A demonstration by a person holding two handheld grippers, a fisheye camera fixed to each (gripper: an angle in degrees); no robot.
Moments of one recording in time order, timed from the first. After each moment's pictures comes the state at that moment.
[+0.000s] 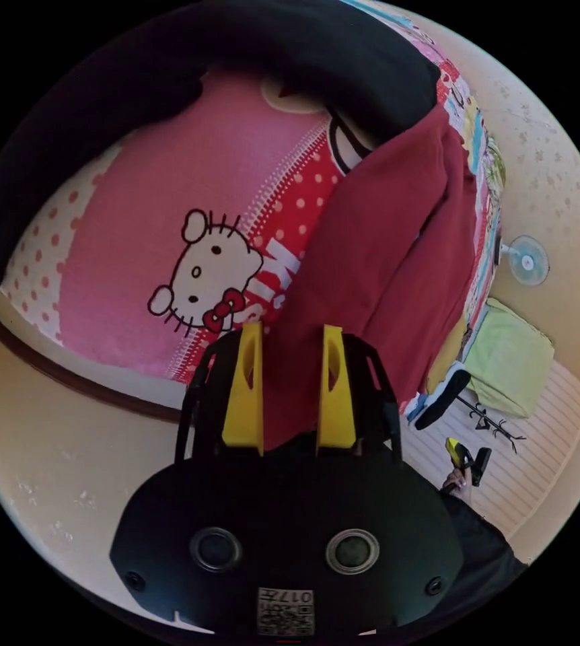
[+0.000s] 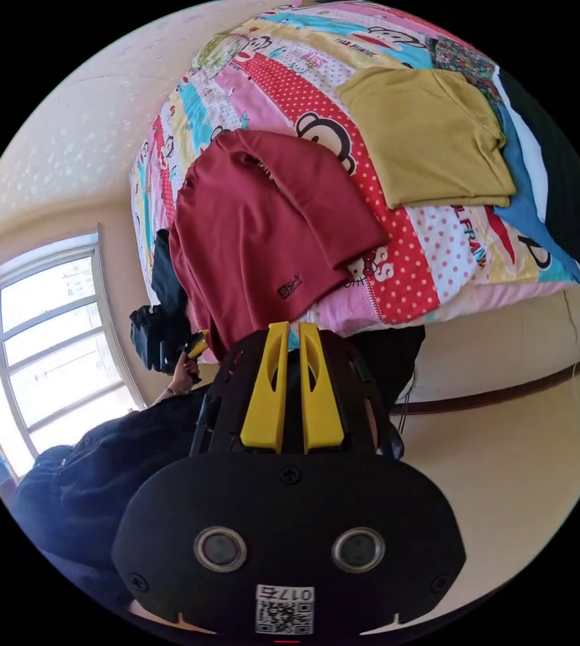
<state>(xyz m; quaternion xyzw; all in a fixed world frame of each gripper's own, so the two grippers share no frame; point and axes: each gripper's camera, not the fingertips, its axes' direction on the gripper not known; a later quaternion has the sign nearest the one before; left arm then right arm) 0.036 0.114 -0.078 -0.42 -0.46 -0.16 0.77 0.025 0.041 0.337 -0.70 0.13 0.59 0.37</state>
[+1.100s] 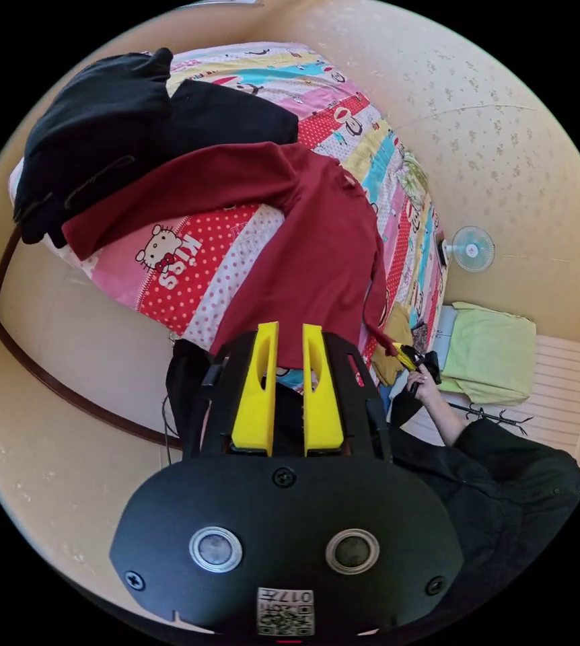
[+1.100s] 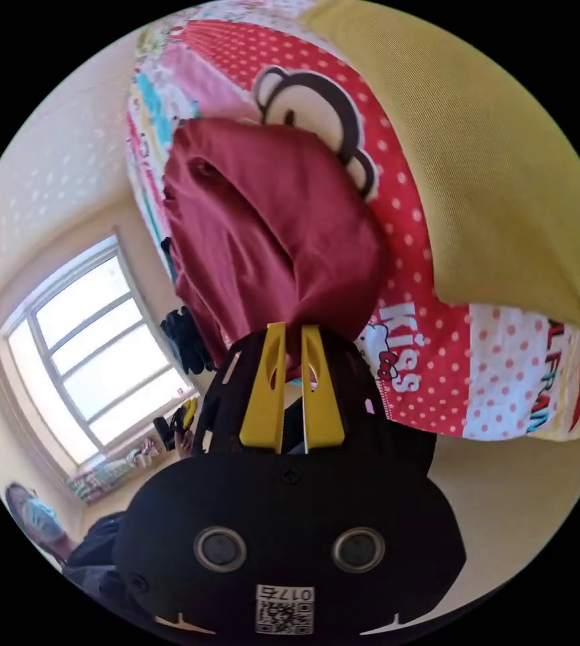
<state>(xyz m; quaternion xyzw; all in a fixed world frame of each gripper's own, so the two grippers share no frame) 0.163 0.089 -0.073 -0.33 -0.42 -0.07 0.84 0.285 0.233 0.395 -0.63 -0.03 0.69 0.36</state>
